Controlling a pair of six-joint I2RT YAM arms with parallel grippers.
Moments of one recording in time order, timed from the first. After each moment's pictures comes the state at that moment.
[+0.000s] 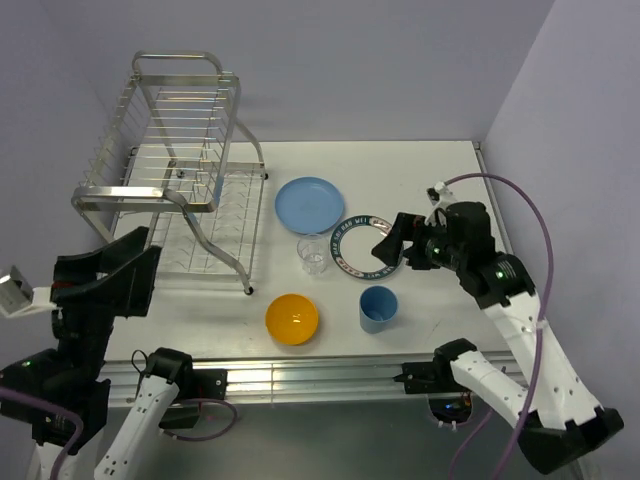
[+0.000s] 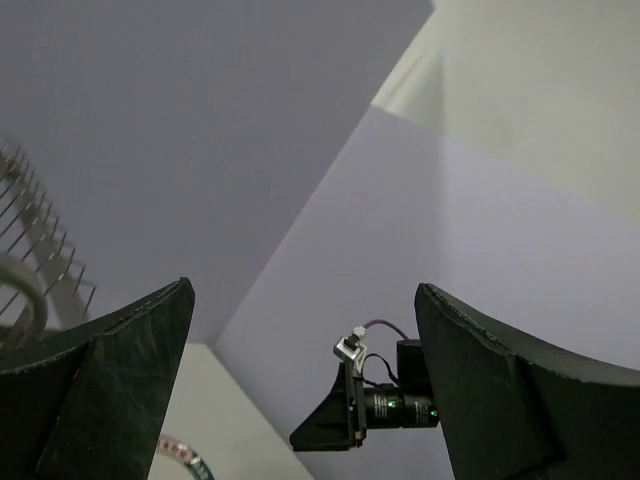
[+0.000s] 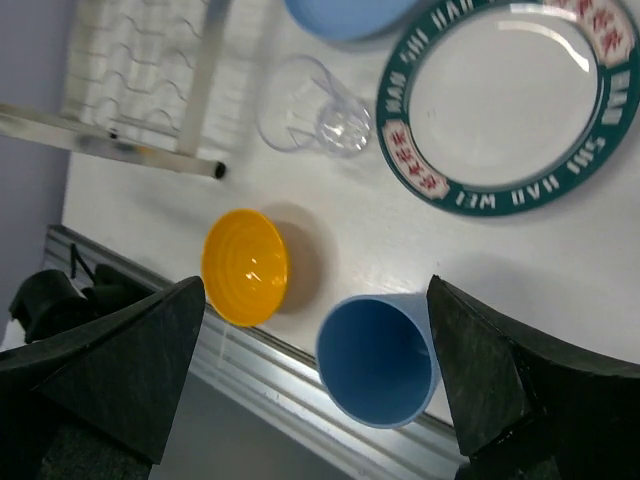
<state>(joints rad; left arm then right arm) -0.28 0.18 0.92 -0.03 0.13 -0.84 0.33 0.78 1.00 -0.77 -0.27 0.49</state>
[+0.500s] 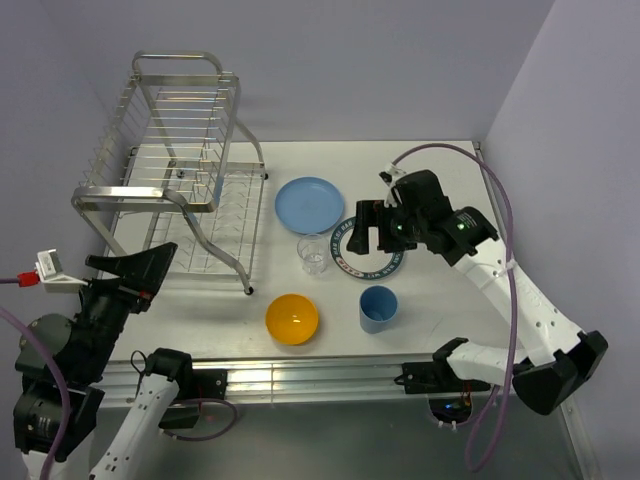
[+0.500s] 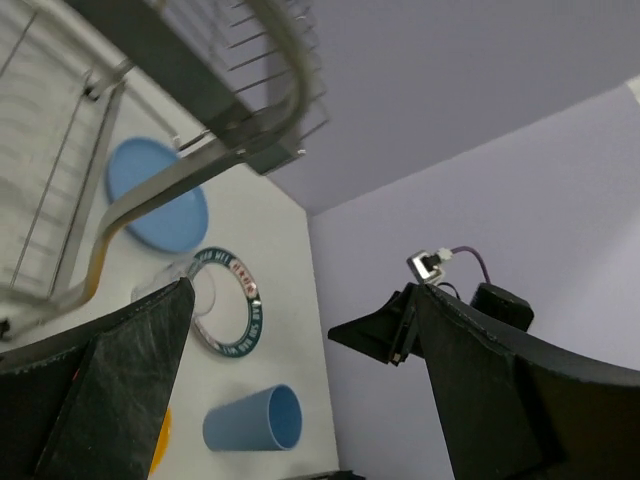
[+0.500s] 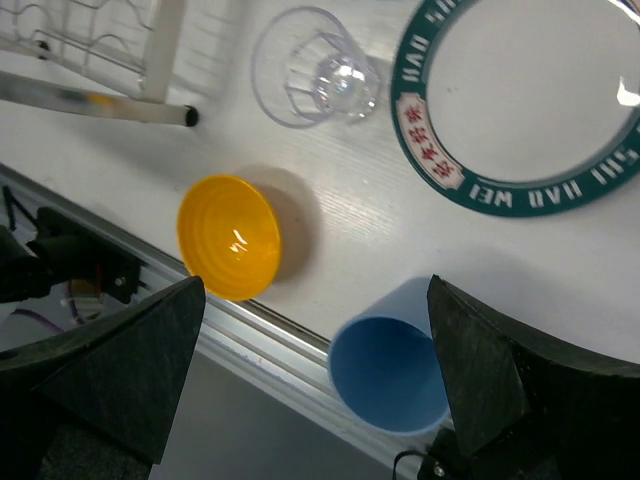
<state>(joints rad) -0.23 0.27 1.10 -0.75 0.00 -1.04 0.52 1.13 1.24 -0.92 -0.16 0.43</state>
